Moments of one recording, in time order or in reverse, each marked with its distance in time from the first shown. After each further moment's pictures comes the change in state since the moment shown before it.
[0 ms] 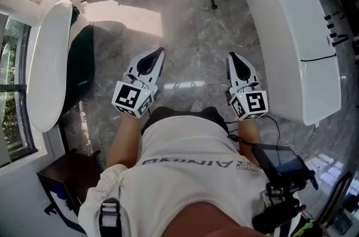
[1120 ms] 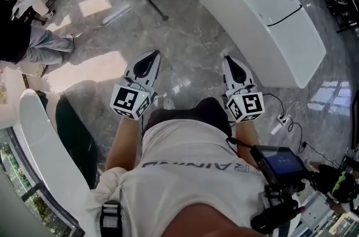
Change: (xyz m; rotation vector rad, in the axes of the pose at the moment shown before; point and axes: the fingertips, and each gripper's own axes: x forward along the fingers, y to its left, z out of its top) left arm 0.295 0.073 0.013 -0.007 0.051 -0.469; right arm 0.102 -0.179 0.006 0.046 0.064 -0.486
